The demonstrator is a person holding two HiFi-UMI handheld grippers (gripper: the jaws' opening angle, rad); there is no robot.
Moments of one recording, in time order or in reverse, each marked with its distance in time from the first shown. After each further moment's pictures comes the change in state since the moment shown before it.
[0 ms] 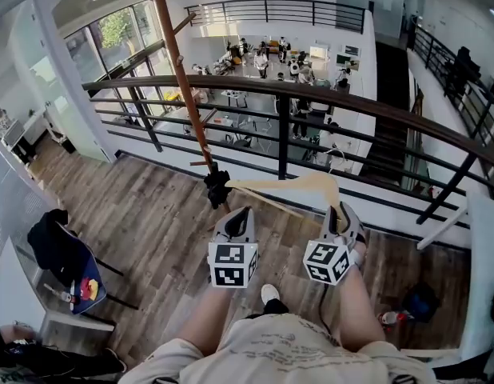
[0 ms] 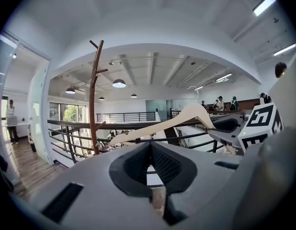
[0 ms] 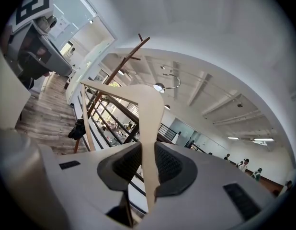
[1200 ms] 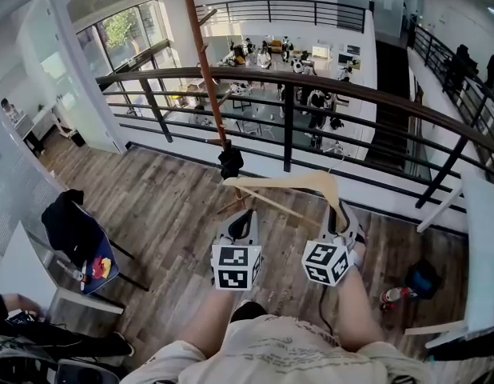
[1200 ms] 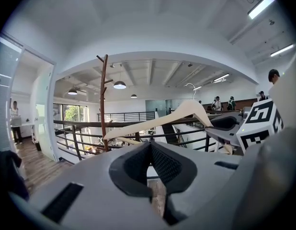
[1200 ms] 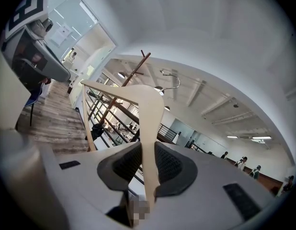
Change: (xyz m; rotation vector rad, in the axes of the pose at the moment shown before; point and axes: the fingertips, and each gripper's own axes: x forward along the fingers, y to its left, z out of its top) left arm -0.183 -0.039 -0.024 0.009 0.005 -0.001; right arm -0.188 0.021 0.010 0.024 -0.009 0.004
